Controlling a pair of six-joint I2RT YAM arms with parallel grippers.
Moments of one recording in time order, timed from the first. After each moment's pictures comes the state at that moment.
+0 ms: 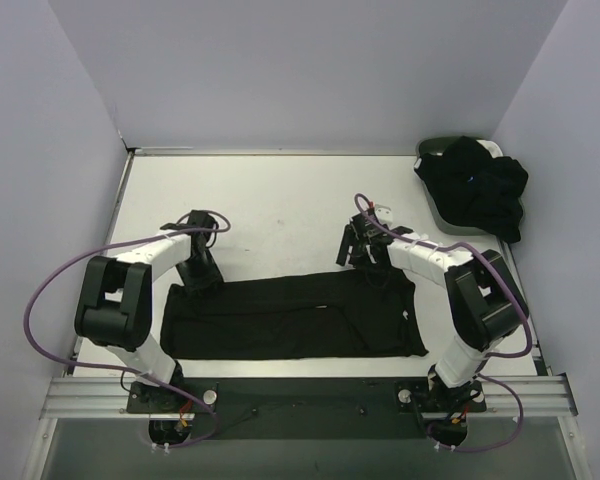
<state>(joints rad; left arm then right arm) -0.21 1.64 0.95 -0.76 -0.14 -0.70 0.49 1.68 0.95 -0.34 0.17 0.66</state>
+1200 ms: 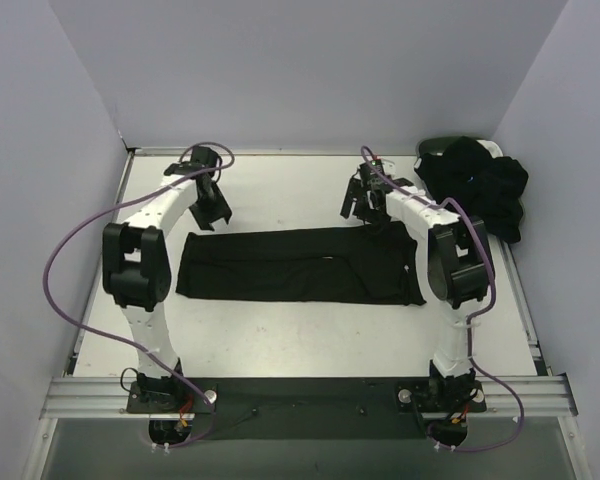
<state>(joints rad) -0.18 2.01 1.64 -0.85 -0.12 -0.69 0.32 2.04 1.49 -0.46 0.14 0.53</state>
